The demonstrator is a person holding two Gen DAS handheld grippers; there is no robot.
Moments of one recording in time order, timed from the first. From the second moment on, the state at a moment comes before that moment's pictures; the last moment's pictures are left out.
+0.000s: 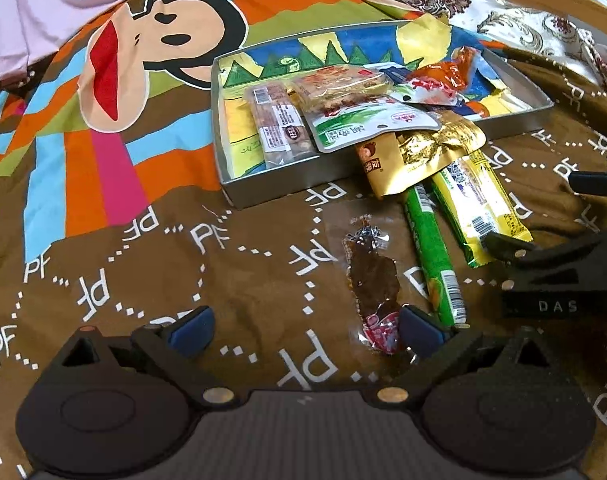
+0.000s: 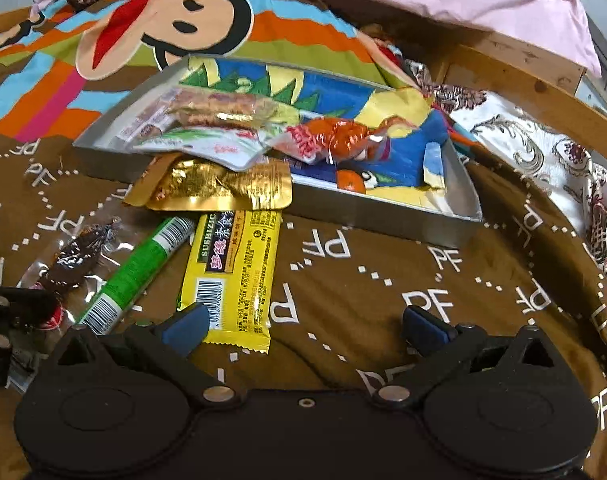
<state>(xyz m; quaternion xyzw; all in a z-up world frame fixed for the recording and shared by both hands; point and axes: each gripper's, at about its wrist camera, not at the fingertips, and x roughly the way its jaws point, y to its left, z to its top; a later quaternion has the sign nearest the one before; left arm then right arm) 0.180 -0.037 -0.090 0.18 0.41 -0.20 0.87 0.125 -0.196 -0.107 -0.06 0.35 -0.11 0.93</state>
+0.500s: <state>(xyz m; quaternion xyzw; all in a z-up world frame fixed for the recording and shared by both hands) 0.182 -0.050 -0.104 0.19 0.40 -0.23 0.87 0.149 -0.185 -0.115 -0.07 0.35 -0.05 0.93</state>
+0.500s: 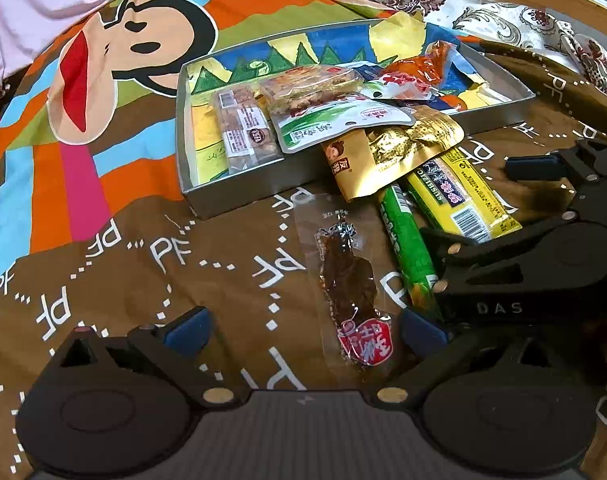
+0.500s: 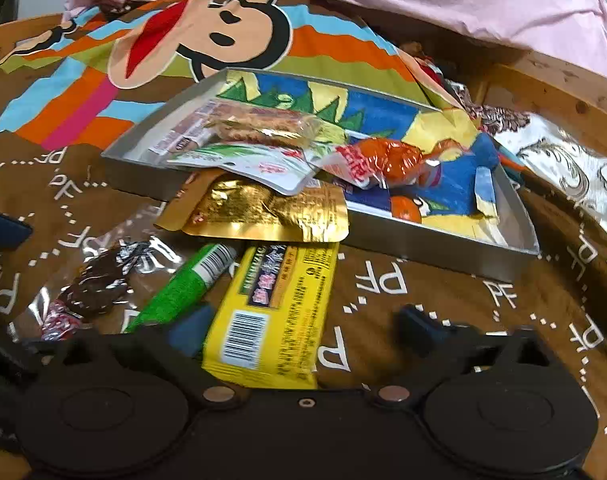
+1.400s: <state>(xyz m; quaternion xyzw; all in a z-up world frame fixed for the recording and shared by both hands) 0.193 -0.060 -0.102 0.22 0.34 -0.23 0.88 0.138 -0.213 -0.113 -0.01 0.35 -0.06 0.93</state>
